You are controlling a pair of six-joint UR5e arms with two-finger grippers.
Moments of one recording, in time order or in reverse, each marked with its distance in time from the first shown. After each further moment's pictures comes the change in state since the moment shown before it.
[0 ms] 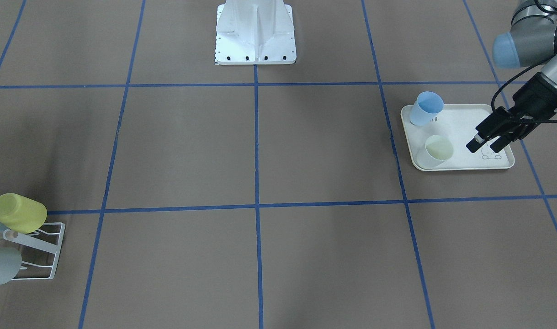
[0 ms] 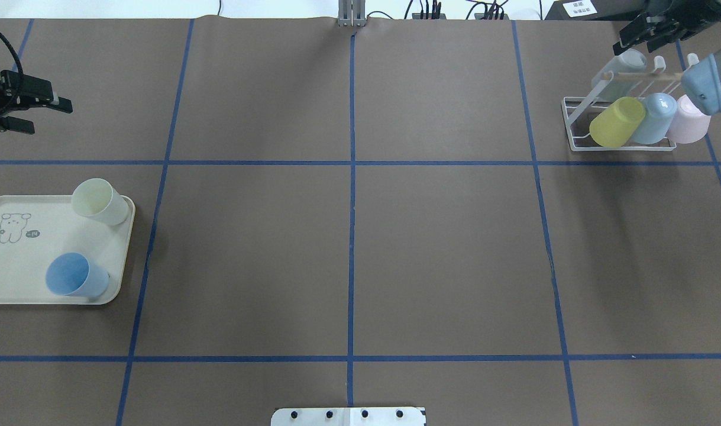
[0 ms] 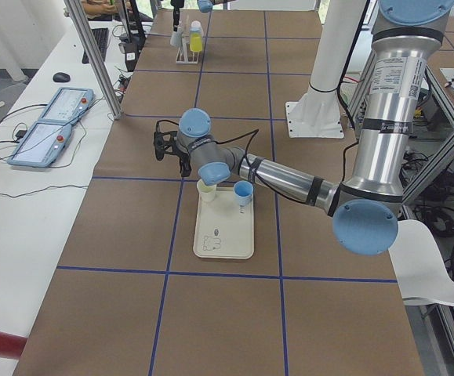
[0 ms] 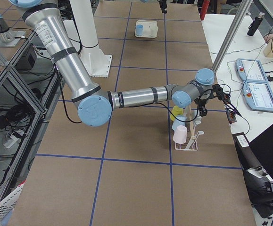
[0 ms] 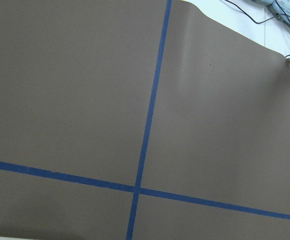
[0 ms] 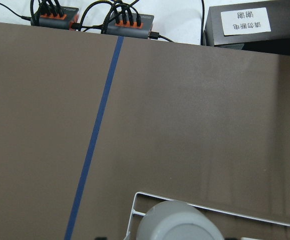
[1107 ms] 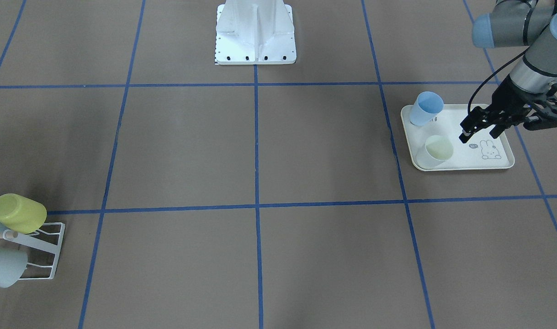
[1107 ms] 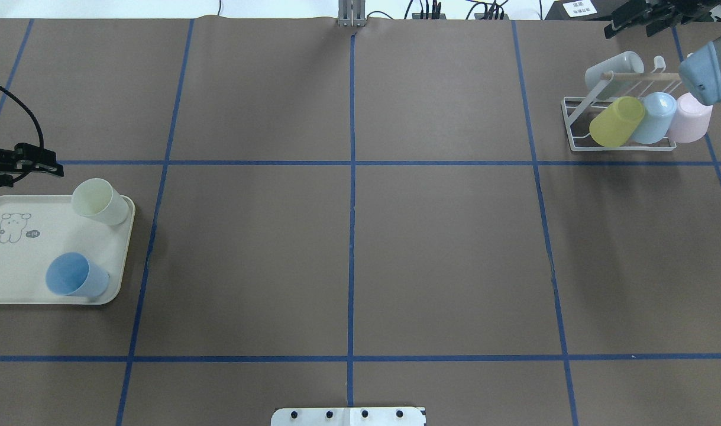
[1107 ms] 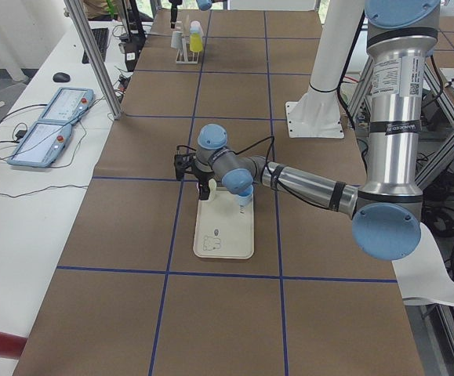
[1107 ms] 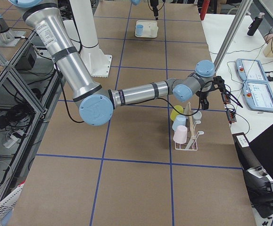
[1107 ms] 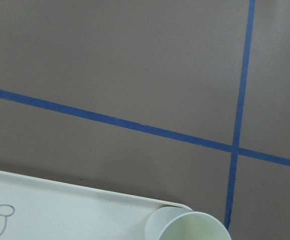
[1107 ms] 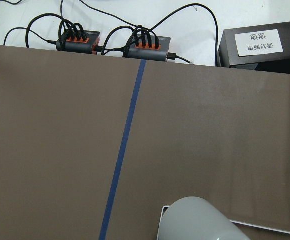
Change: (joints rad) left arm 0.138 0.150 -0.166 0.361 0.228 0.242; right arm 0.005 0.013 0.059 -0.002 0.007 0.065
